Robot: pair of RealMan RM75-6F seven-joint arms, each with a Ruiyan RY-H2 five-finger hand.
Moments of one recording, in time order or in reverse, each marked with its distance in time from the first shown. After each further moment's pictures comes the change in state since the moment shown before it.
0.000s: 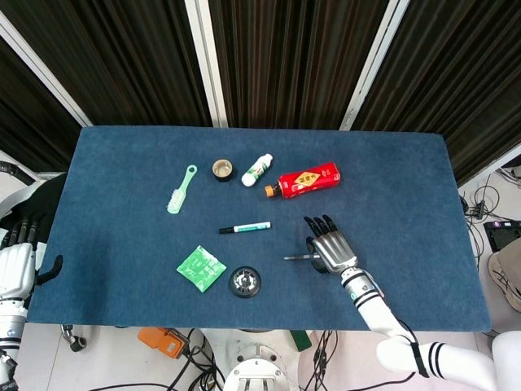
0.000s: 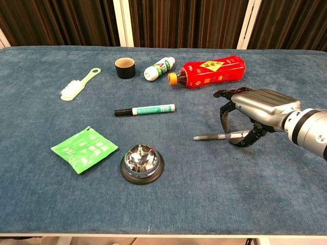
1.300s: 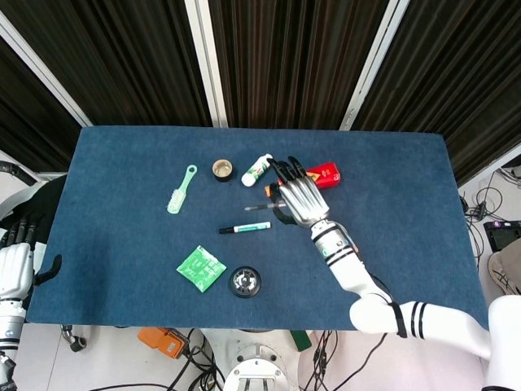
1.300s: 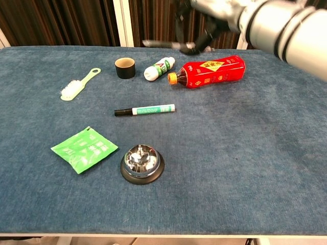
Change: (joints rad) left arm 0.004 0.005 -0.001 0.000 0.001 0.005 -0.025; right arm 0.277 0.064 0.291 -0.149 0.182 -0.007 -0.066
